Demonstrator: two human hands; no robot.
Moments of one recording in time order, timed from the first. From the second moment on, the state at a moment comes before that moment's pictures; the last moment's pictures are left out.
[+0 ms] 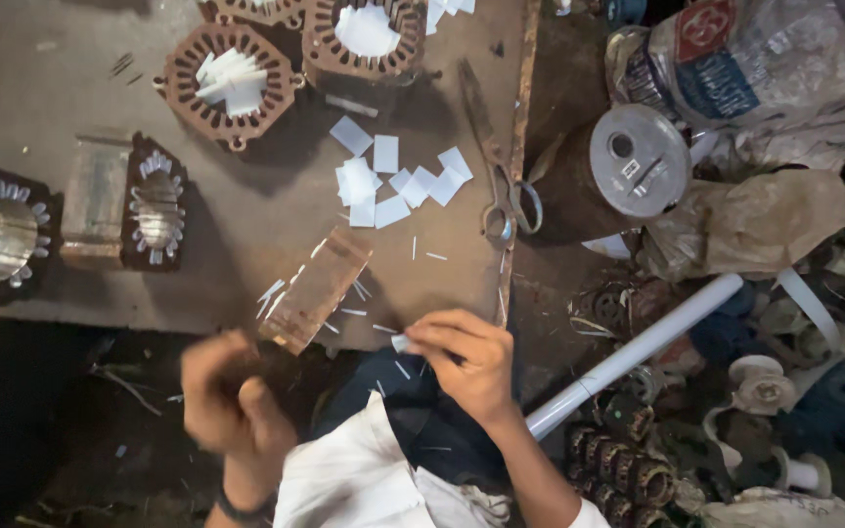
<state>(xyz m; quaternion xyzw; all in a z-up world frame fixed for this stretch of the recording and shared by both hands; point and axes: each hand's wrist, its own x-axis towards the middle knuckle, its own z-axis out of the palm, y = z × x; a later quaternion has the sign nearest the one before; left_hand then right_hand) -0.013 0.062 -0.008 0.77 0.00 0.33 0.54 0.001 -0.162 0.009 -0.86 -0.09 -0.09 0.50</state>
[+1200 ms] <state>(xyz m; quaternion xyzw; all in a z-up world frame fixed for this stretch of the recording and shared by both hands) 0.033 0.075 0.044 0.87 -0.07 0.08 0.47 0.014 -0.096 0.004 -0.86 -0.12 -0.18 0.47</state>
